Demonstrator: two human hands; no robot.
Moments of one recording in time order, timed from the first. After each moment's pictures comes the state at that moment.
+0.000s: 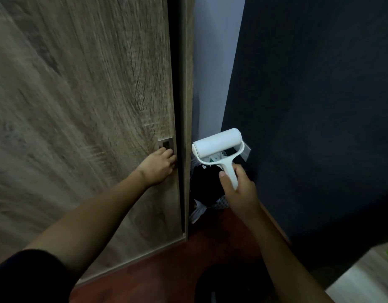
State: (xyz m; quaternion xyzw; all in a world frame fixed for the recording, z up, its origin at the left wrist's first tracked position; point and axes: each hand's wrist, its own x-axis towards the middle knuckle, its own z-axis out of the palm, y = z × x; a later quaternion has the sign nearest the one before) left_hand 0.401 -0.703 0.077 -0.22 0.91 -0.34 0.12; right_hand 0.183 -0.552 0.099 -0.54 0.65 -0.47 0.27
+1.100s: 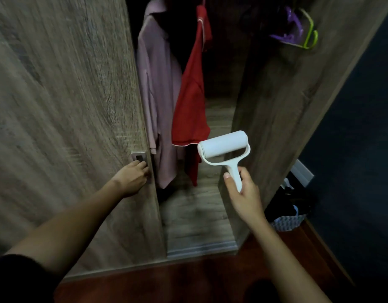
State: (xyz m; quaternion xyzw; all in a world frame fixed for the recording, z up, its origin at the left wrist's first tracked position) left_hand 0.806 -0.569 0.097 -0.44 0.82 -0.30 0.23; right_hand 0.496 -0.498 0.128 -0.61 0.56 -0.48 0.28
